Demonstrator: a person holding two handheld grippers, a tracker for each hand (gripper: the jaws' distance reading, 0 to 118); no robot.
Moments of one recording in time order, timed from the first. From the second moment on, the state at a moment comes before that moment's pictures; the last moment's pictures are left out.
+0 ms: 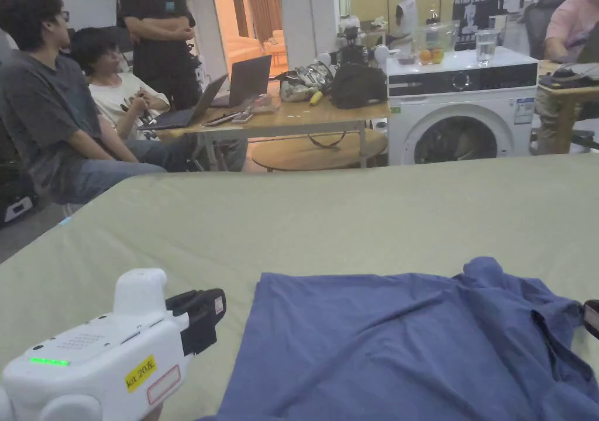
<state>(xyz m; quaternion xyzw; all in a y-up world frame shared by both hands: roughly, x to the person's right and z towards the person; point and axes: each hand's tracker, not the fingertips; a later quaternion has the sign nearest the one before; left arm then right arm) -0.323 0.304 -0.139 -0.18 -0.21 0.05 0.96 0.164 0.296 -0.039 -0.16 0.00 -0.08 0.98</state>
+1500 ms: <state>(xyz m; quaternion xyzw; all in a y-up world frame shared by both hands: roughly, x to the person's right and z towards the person) -0.355 0.156 -0.156 -0.41 -0.15 0.06 0.90 0.186 0.168 0.028 -0.29 -0.07 -0.22 0.93</state>
